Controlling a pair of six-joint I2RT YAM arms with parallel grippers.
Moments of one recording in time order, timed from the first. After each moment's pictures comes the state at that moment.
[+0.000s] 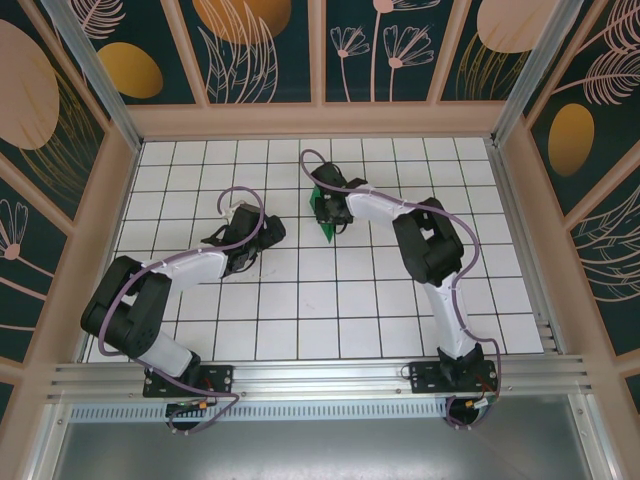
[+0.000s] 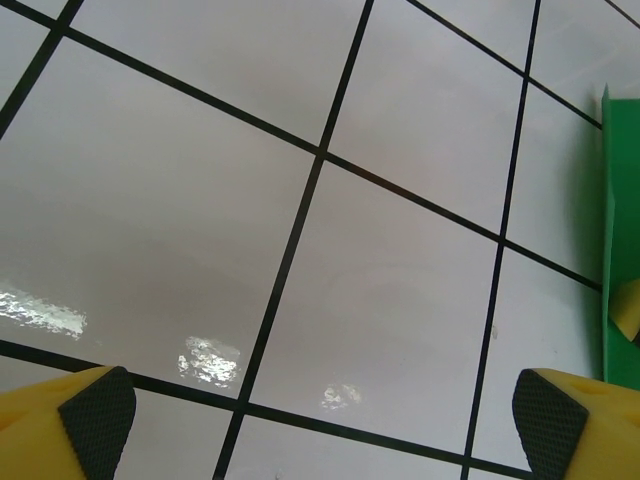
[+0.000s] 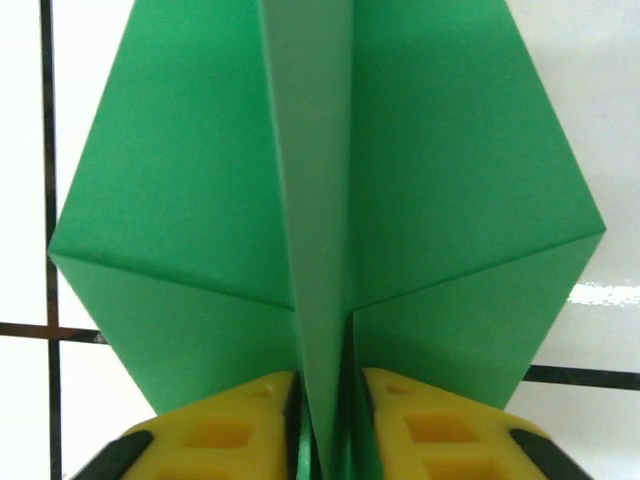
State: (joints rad) left arm -0.48 1.55 0.75 -0.03 -0.19 -0.87; right arm 0.63 2.21 1.66 -0.55 0.08 0.56
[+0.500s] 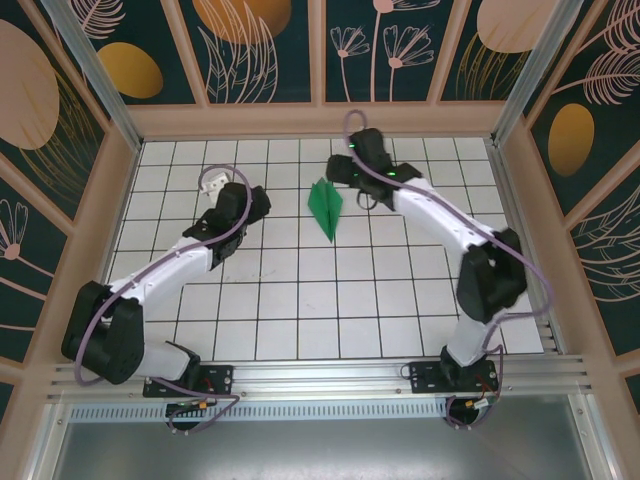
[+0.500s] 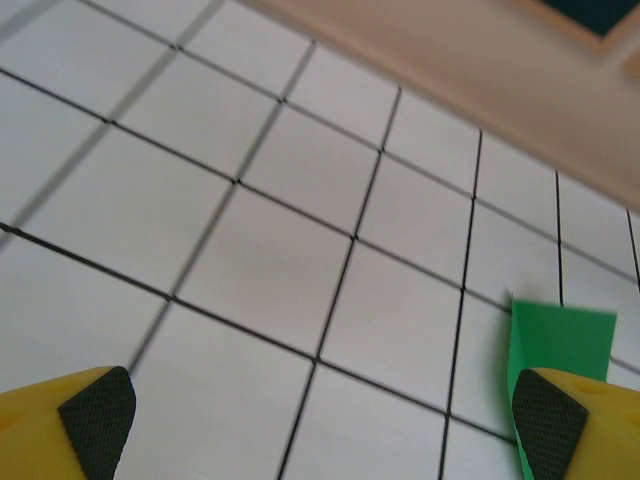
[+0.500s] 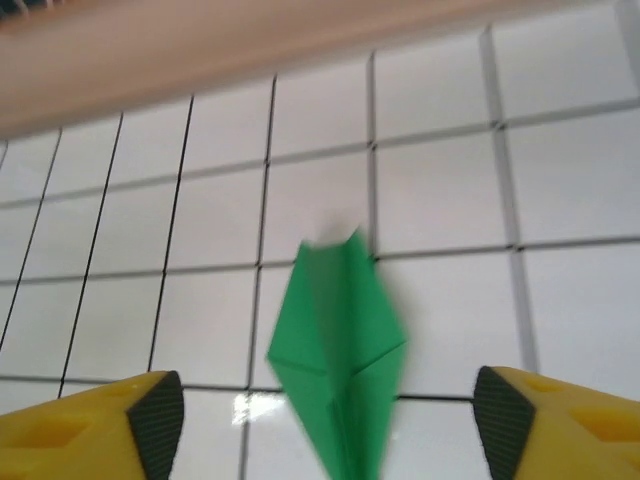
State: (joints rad) left arm -0.45 1.38 0.88 -0.12 -0.45 -0.74; right arm 0.53 1.70 1.46 -0.42 0.15 0.54
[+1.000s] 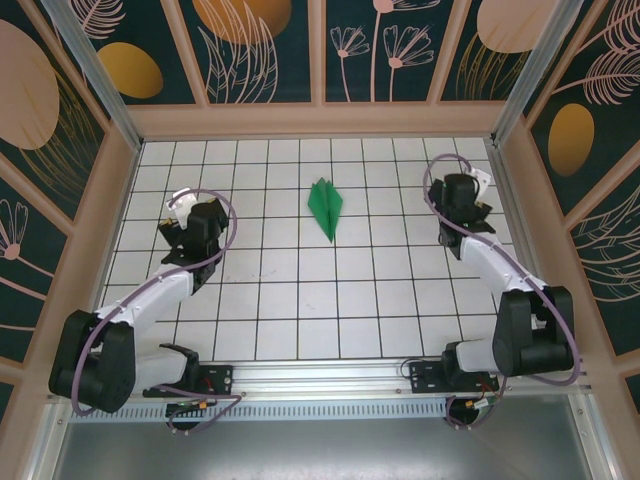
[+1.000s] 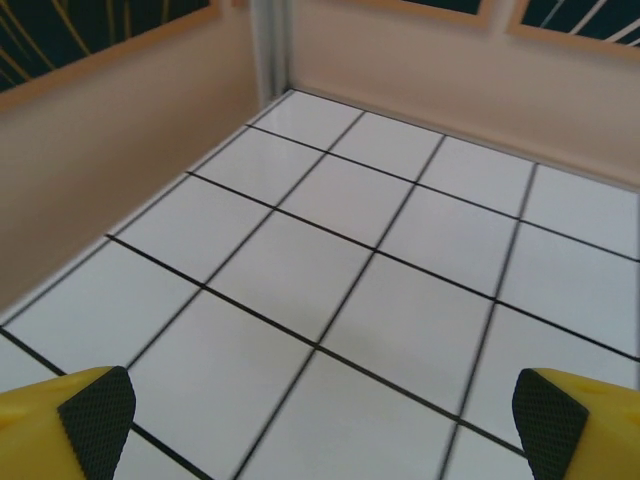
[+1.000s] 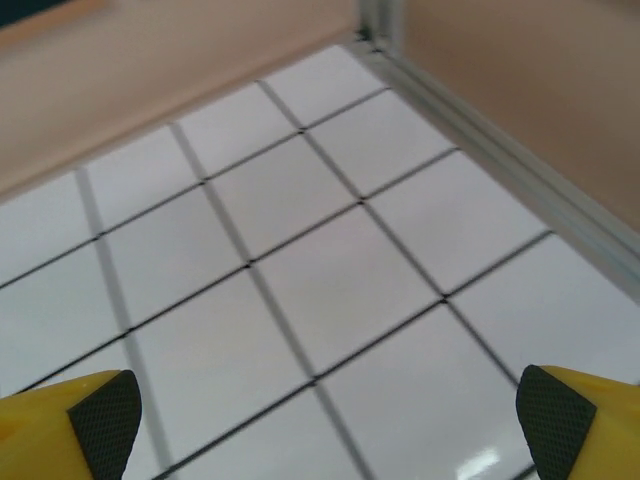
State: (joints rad) left arm -0.29 1.24 0.59 0.16 -0.73 -0.40; right arm 0.09 1.35 0.77 -0.01 0.44 0.43
